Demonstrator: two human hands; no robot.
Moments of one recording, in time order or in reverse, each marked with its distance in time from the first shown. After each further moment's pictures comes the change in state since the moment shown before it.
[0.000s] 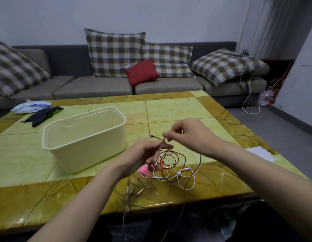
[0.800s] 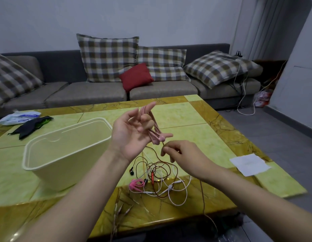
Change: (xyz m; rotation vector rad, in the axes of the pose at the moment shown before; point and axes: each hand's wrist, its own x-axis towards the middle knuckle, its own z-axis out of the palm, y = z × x) left_hand 0.039 0.074 0.014 -0.863 0.041 0.202; right_hand -0.002 0.032 0.007 0.121 -0.023 0.112
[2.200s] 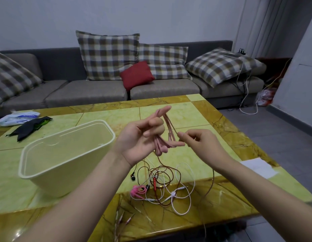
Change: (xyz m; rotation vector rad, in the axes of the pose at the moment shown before) left_hand 0.023 0.004 -0.017 0.002 -0.409 -0.241; right_hand 0.021 0.013 -0.028 0.198 0.242 0.034
